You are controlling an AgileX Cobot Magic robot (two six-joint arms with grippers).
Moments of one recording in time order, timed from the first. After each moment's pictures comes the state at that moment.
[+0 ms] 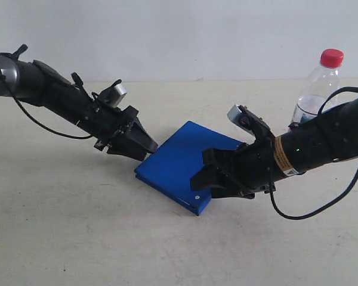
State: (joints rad) left arm -0.16 2.40 -1.66 -1.03 1.21 0.80; right arm 0.29 1.93 -0.88 -1.65 -0.73 1.99
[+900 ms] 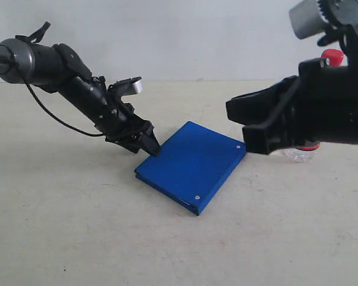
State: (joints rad) left arm -0.28 2.32 -1.66 -0.72 0.92 0.76; right arm 0.48 1.07 -0.64 -1.75 -0.36 1.76
